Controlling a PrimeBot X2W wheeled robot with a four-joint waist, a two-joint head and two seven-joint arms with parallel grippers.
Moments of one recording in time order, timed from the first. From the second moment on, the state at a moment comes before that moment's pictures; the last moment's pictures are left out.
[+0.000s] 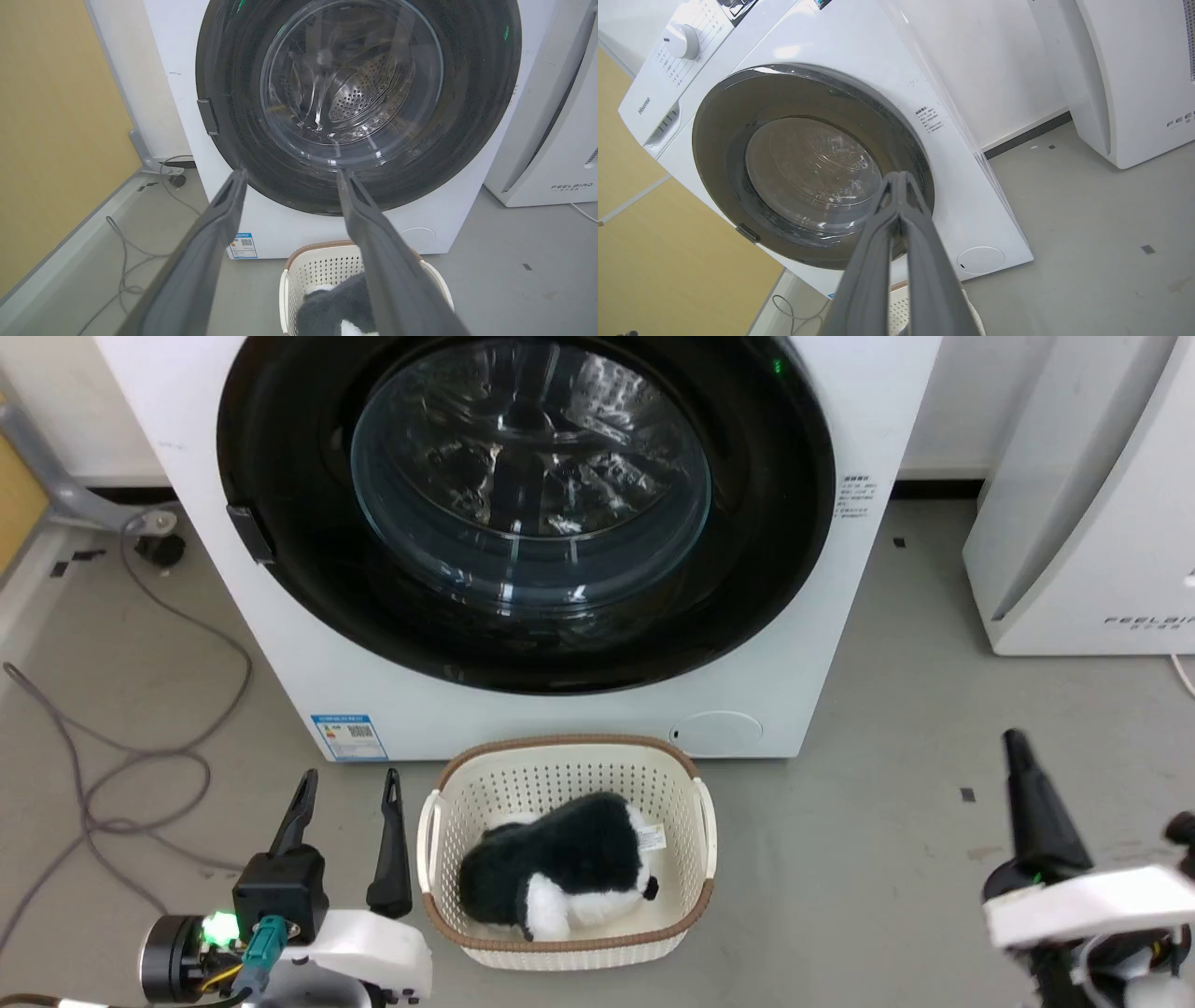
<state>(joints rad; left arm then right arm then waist) -0.01 0.05 -0.03 -0.03 0.00 0.06 -0.07 -0.07 -0.05 -0.08 0.04 0.64 0.13 -0.06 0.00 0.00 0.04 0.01</state>
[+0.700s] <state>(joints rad) -0.13 0.05 -0.05 -0.07 0.00 0.09 -0.12 -0.48 -0.16 -0.16 0.29 0.99 0.13 -0.01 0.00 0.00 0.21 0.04</state>
